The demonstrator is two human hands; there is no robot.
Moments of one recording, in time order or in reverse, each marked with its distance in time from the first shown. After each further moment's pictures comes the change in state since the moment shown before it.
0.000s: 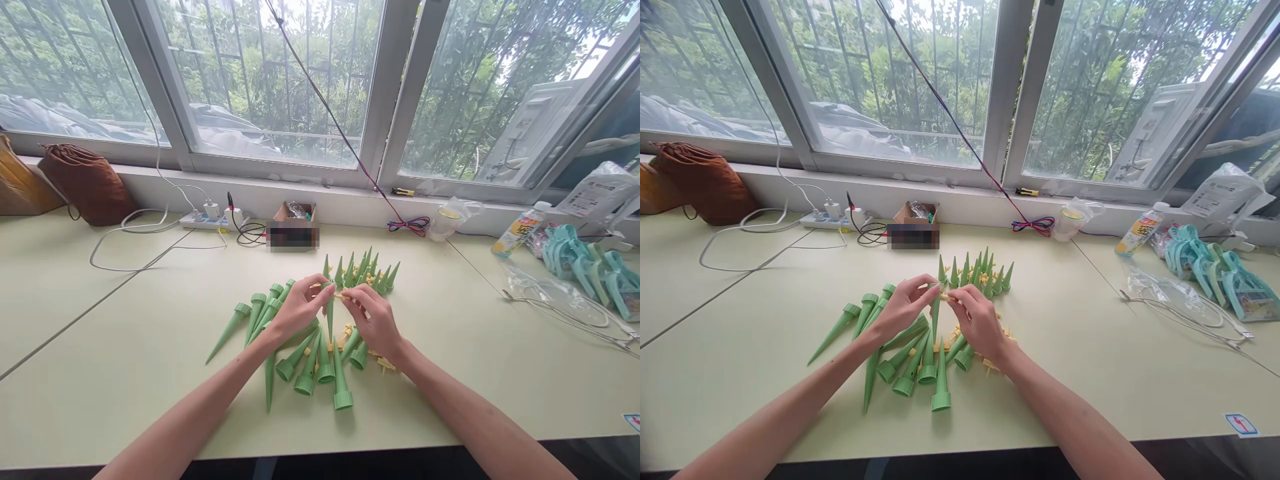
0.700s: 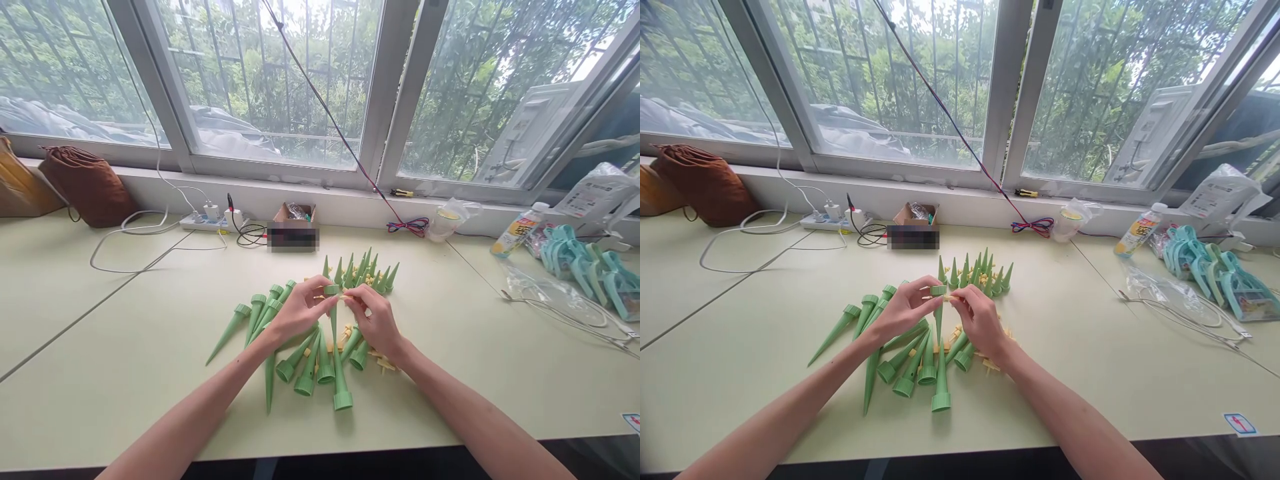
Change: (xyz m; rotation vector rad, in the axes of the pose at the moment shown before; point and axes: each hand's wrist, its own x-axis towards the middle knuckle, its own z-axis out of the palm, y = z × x) left_hand -0.001 -0.005 -0.001 -0.065 -0.080 0.063; right_hand 0.000 0.006 0.000 0.035 -0.011 0.116
